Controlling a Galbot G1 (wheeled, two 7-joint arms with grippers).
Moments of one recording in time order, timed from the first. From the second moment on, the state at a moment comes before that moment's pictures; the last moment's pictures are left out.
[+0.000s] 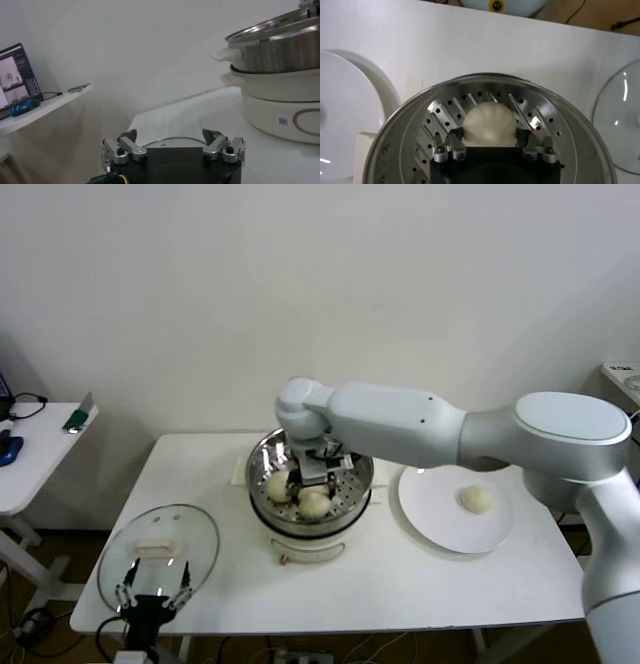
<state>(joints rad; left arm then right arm) 1.73 -1.51 -0.73 -1.97 0.16 -0.04 -0.01 0.47 1.40 -1.25 1.23 -0.23 0.63 -1.28</state>
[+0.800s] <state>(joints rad) 1.73 -1.51 -0.72 -1.98 0.16 -0.03 -0.02 0.58 1.30 -1.26 1.22 -0.17 0.57 -1.22</state>
